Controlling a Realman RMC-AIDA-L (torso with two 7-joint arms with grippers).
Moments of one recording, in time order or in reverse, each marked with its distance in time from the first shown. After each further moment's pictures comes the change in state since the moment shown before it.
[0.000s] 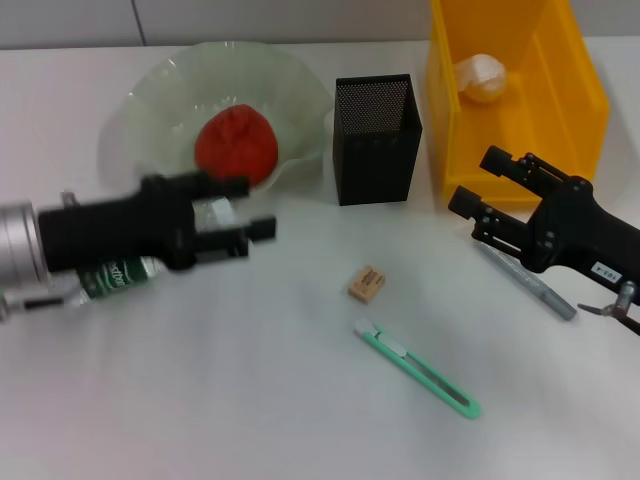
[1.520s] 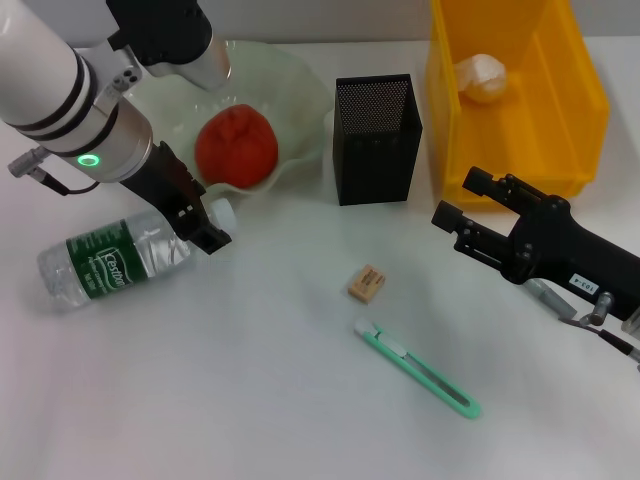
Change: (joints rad) left arm -0.355 -0.015 0.413 0.359 0.964 -0.124 -0.779; right arm 0.034 0.002 0.000 0.103 0.001 0.028 -0.006
